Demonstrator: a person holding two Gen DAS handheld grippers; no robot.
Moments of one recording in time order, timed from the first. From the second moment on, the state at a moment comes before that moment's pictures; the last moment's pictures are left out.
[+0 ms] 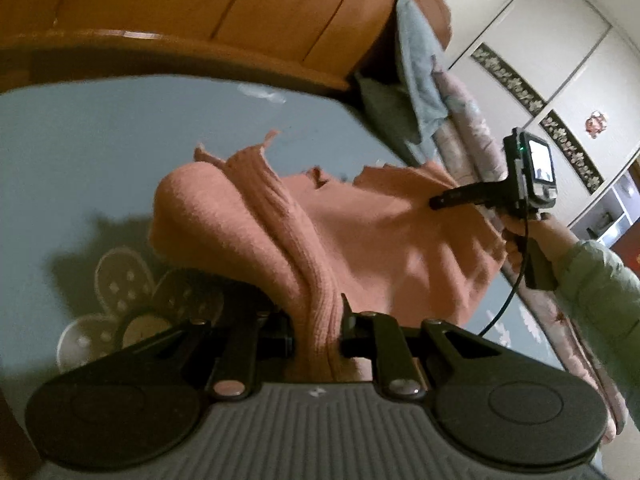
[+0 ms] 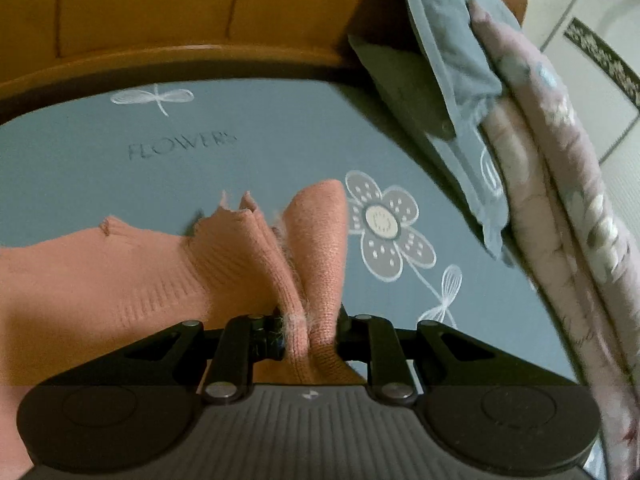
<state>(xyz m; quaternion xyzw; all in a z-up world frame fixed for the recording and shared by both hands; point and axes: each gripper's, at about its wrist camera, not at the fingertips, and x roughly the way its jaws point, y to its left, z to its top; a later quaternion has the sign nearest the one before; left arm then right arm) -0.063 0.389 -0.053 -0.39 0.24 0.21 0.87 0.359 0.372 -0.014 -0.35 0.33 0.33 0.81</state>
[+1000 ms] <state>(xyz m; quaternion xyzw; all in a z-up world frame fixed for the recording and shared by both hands) -0.098 0.378 -0.031 -0.30 0.25 0.19 0.90 0.349 0.238 -0.019 -0.12 0.40 0.40 0.82</state>
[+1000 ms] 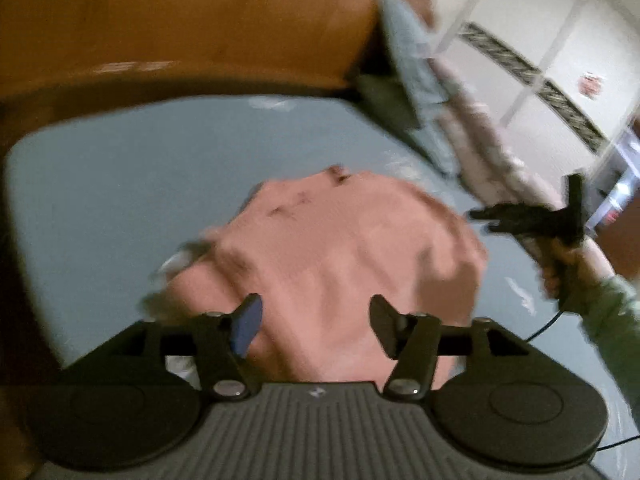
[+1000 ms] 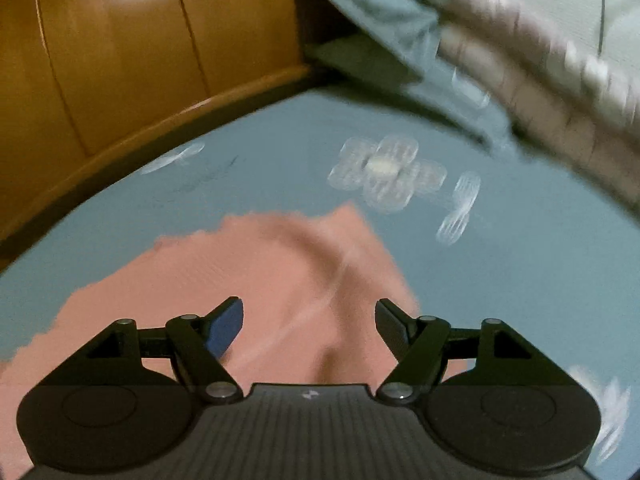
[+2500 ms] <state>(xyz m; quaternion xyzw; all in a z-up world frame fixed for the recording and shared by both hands) -0.092 0.451 -0.115 -0.46 0.27 0.32 0.78 0.119 0.210 -0.130 0.14 0.58 0.53 0.60</state>
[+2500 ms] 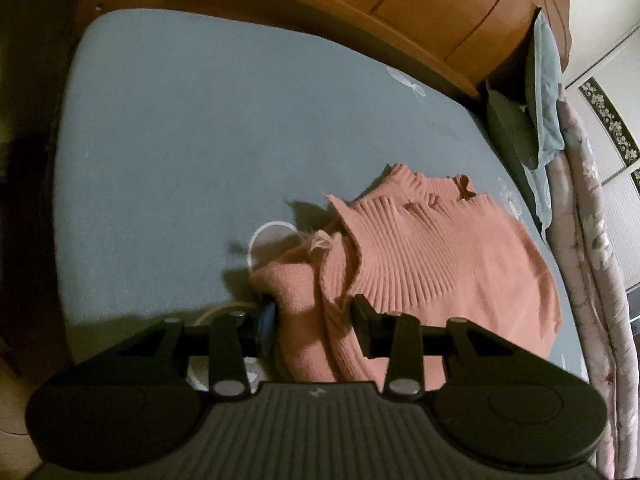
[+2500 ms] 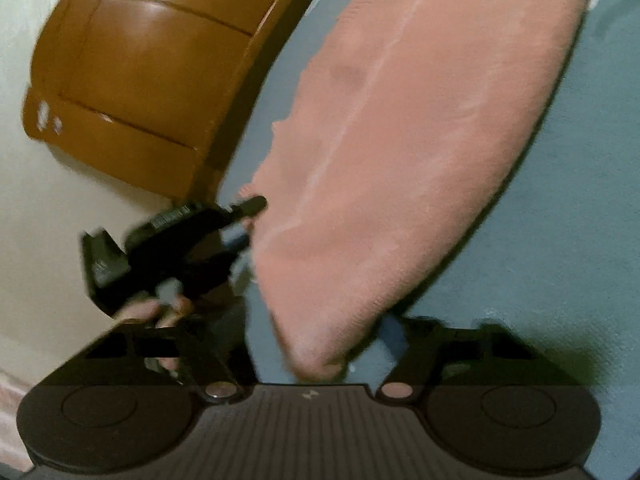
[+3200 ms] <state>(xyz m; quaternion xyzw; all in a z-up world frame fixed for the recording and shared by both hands) -0.093 0.427 -0.049 -0.27 0.30 0.37 0.84 0.078 0.207 -0.034 -0.18 0.37 0.61 0.68</state>
